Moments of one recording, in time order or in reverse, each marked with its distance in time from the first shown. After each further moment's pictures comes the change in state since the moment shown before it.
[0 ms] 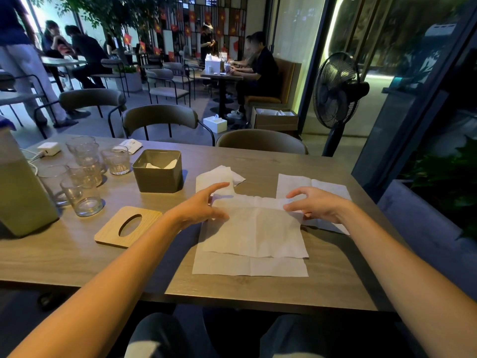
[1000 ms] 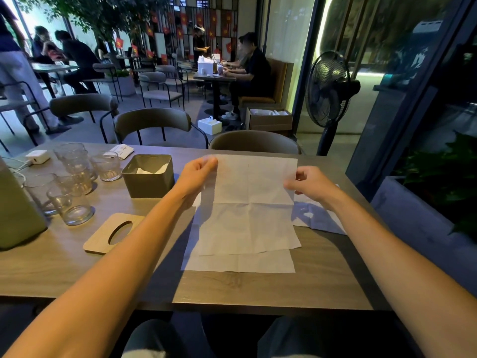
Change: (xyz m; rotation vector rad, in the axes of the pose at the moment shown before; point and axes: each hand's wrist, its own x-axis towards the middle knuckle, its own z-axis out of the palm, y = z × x) left_hand 0.030 0.046 -0.011 -0.362 0.324 0.165; right_hand -0.007 -0.021 -0.017 0.131 0.241 -0.310
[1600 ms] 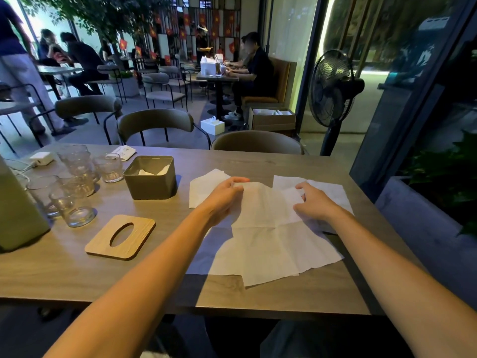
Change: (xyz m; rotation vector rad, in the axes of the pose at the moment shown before) left_hand -0.005 -0.024 0.062 -0.028 -0.120 -0.182; right_hand 0.010 0.049 0.010 -0.448 -0.016 0.201
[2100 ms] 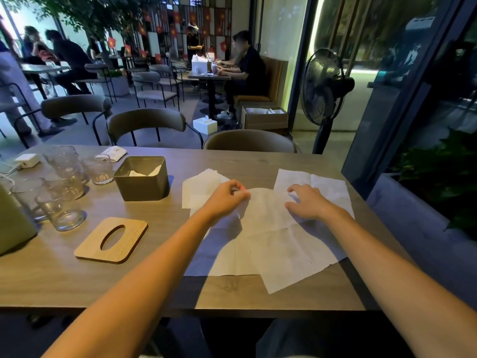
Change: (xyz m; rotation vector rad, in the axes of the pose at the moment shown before) left_hand 0.003 -0.006 0.010 0.427 0.010 0.185; right_hand 0.000 0.004 -0.002 -0.260 0.009 -0.063
